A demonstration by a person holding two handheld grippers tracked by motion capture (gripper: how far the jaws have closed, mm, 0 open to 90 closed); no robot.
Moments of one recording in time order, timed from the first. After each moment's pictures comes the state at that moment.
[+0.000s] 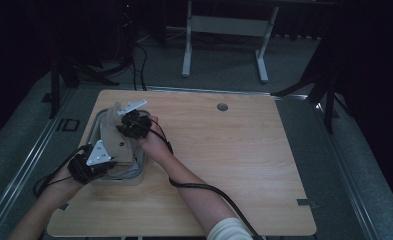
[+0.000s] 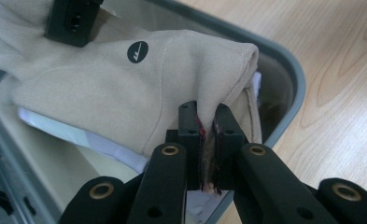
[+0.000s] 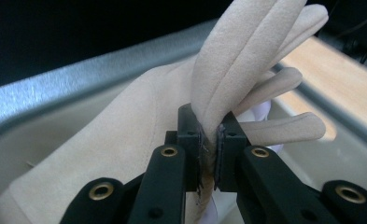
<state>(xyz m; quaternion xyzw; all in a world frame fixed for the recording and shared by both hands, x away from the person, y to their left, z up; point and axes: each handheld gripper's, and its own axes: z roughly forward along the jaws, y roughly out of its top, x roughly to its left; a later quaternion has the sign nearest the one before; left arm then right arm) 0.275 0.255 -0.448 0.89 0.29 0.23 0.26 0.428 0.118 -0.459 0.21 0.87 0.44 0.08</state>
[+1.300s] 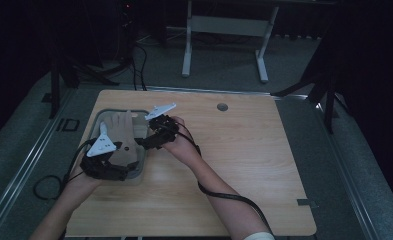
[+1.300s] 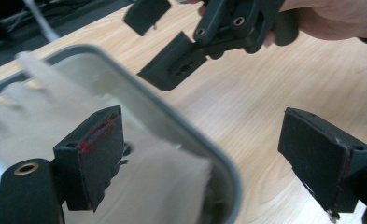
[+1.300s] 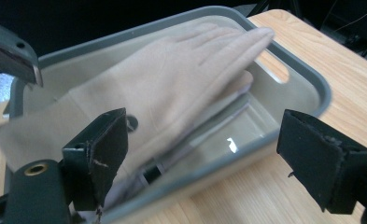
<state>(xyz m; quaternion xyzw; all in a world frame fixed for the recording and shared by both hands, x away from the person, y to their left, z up) 0.277 0.220 -0.433 0.82 0.34 0.21 0.41 0.412 0.034 -0.445 0.19 0.87 0.44 0.07</state>
